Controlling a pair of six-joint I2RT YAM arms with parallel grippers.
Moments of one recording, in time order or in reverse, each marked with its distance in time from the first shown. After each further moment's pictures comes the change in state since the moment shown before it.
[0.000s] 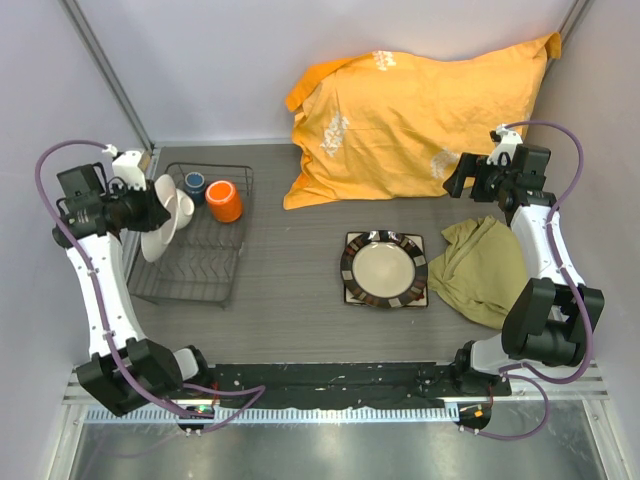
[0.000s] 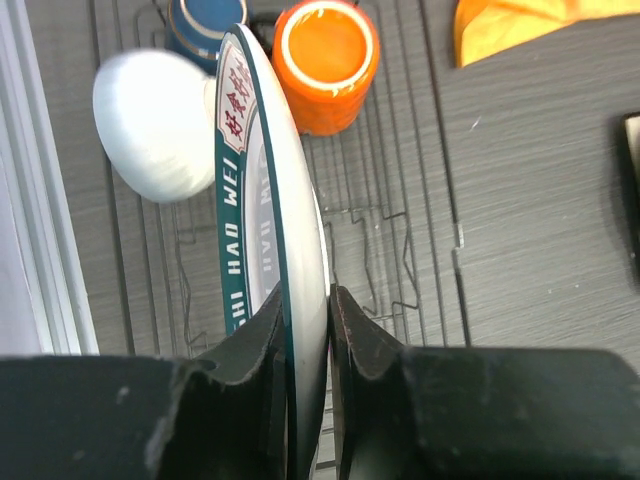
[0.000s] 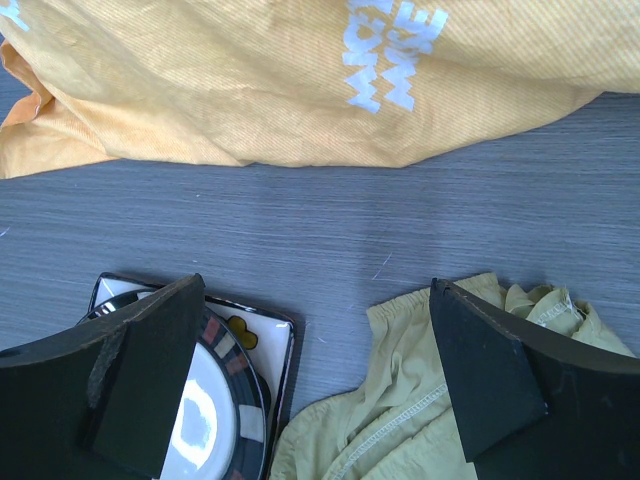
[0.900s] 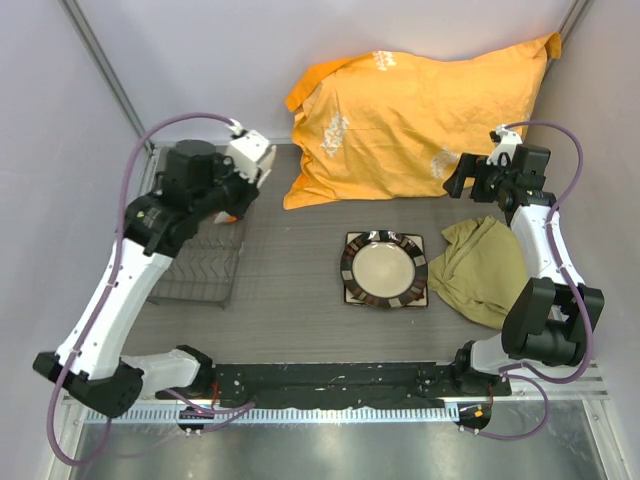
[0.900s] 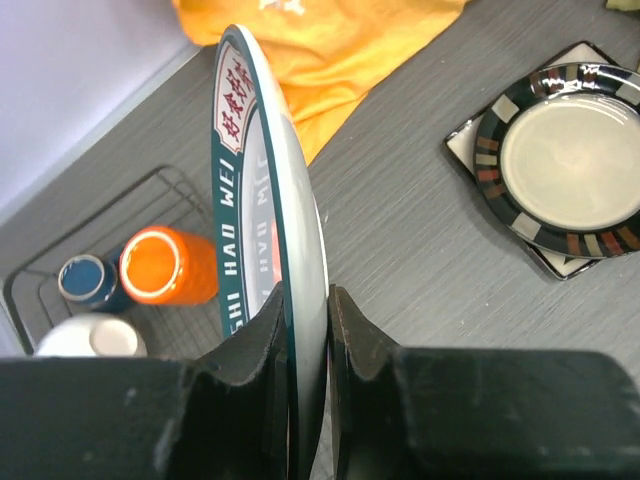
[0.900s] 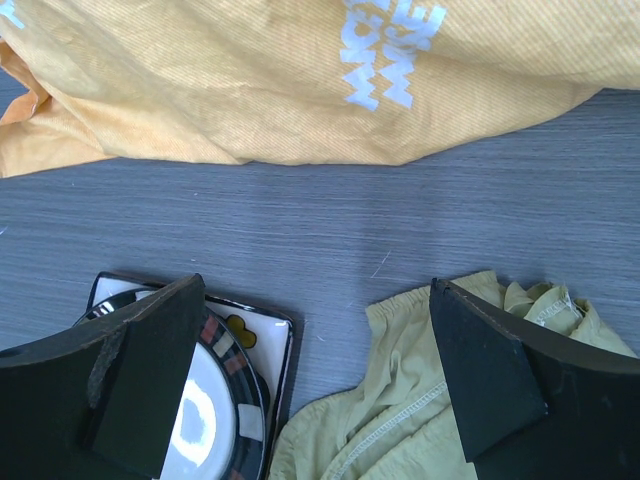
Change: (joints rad) left arm -0.887 -0.028 0.239 0.050 -0.465 -0.099; right arm 0.000 0.002 0.000 -0.003 0.002 0.000
